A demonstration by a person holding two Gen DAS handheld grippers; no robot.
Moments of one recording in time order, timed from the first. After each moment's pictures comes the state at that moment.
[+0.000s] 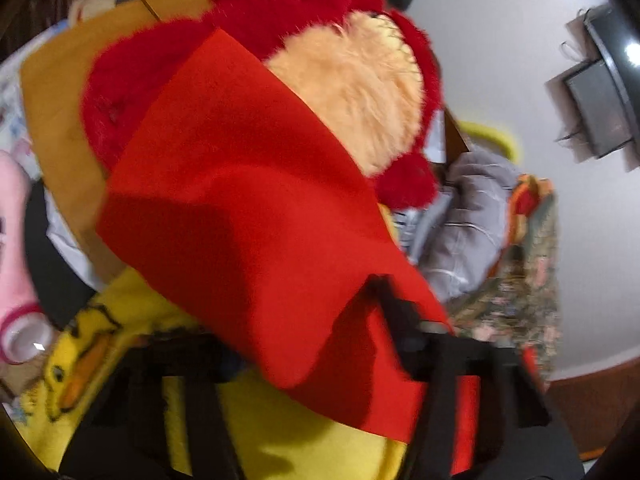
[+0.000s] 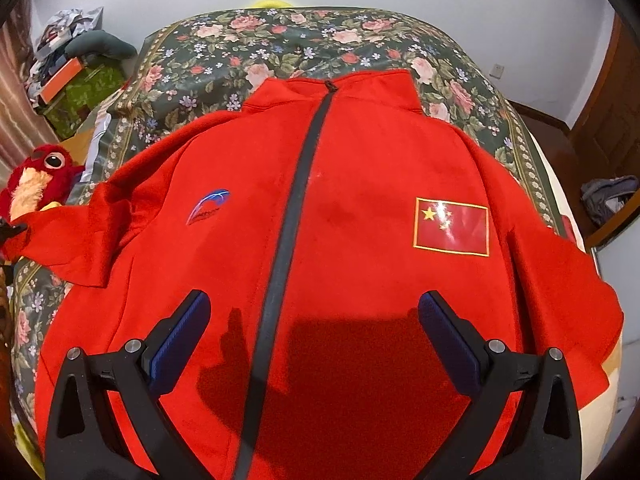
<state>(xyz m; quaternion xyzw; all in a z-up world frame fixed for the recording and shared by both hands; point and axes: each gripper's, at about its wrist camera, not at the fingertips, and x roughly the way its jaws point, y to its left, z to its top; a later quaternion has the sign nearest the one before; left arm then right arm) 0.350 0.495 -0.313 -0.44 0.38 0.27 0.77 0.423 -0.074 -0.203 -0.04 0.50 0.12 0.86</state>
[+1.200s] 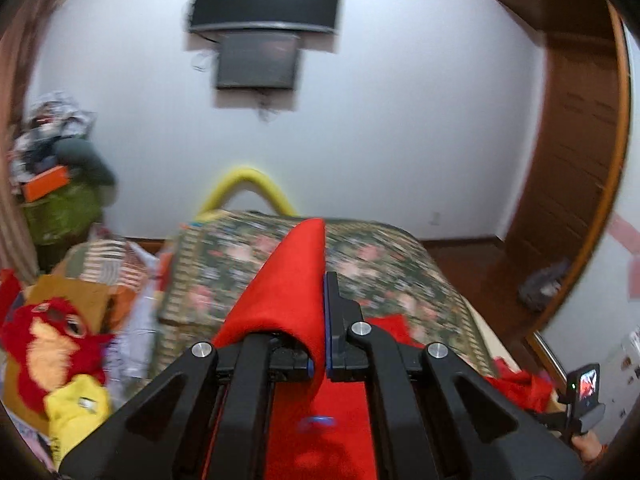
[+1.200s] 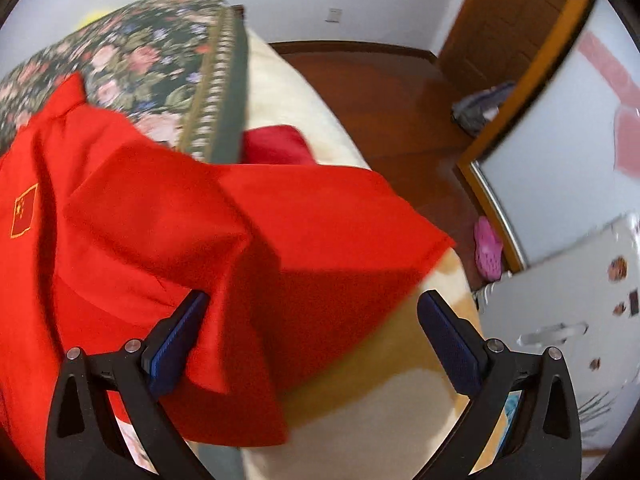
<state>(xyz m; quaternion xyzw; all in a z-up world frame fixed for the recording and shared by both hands) 0.475 0.047 -0.017 -0.05 0.25 -0.03 0.97 0.431 -0.355 -0.222 0.00 0.54 -0.10 0.84</state>
